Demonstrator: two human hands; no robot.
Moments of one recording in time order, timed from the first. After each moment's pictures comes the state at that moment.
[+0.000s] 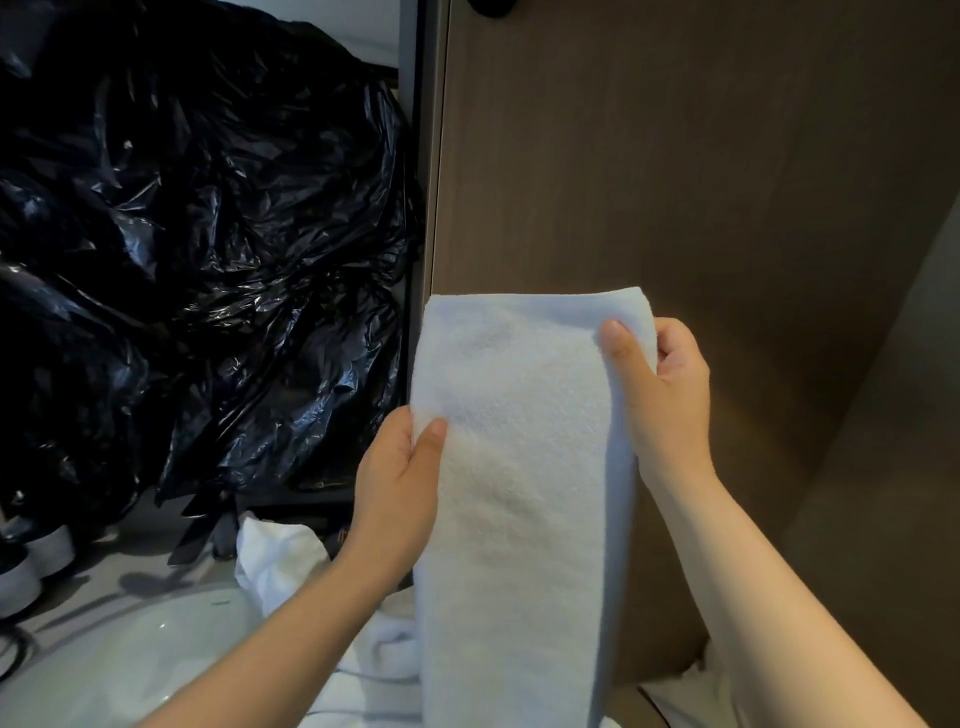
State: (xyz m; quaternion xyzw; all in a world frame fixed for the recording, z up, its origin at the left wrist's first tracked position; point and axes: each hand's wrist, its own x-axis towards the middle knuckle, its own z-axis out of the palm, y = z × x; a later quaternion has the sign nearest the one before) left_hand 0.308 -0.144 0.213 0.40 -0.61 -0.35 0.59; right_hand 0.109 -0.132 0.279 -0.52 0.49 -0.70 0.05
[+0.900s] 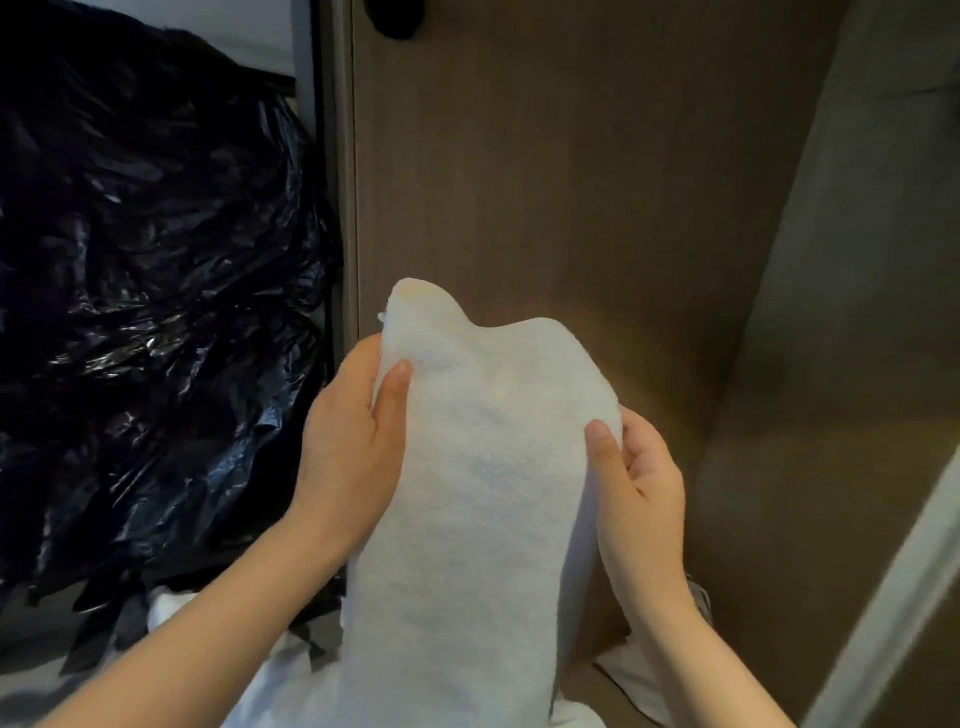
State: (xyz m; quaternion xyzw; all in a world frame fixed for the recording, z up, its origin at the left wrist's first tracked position) left_hand 0.316 -0.167 0.273 0.25 -0.75 -0.17 0.59; right_hand 0.137 -0.075 0.223 -0.44 0.54 -0.72 -0.01
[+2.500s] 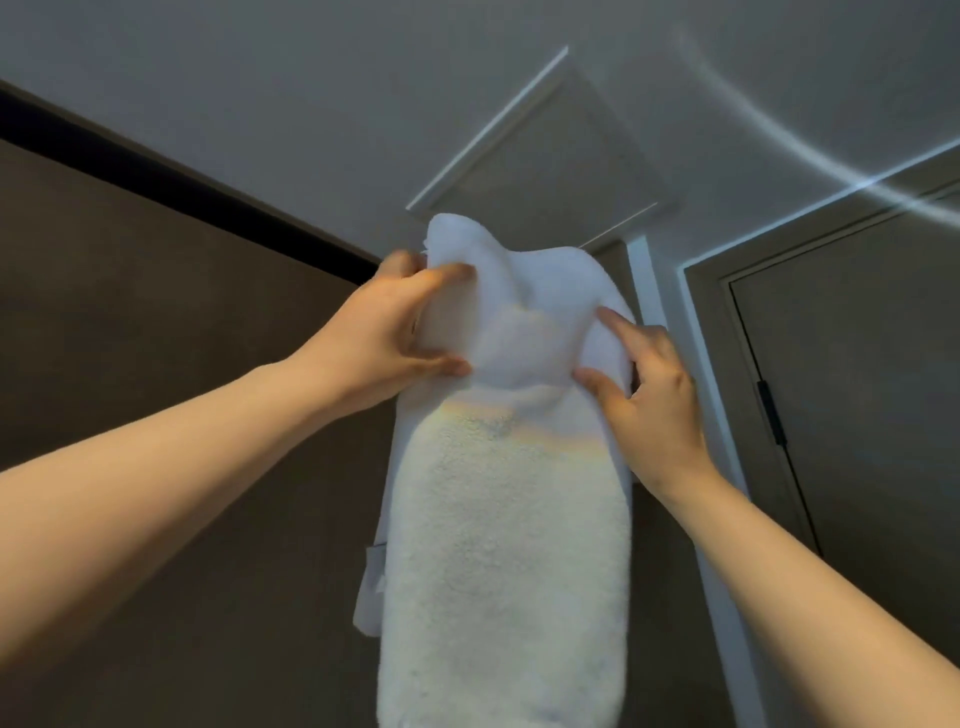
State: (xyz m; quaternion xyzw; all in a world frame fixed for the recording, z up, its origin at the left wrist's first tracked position) left_hand -0.043 -0.085 0.653 -0.07 -0.80 0.14 0.58; right_hand -0.249 0.059 0.594 -0.48 0.46 -0.54 -0.52
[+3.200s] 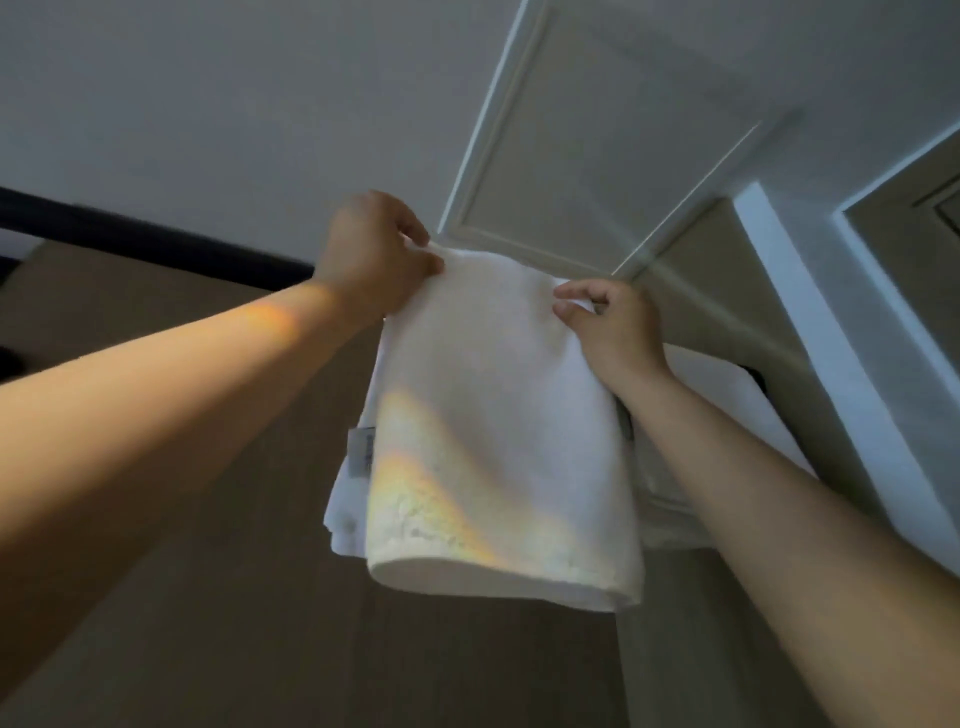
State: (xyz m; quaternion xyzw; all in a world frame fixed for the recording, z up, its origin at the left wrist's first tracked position) left_hand -0.134 -0.104 0.764 0.18 -0.60 0.20 0.75; right_hand -0.353 -0.068 0.731 -0.55 0.32 -0.68 -0.36
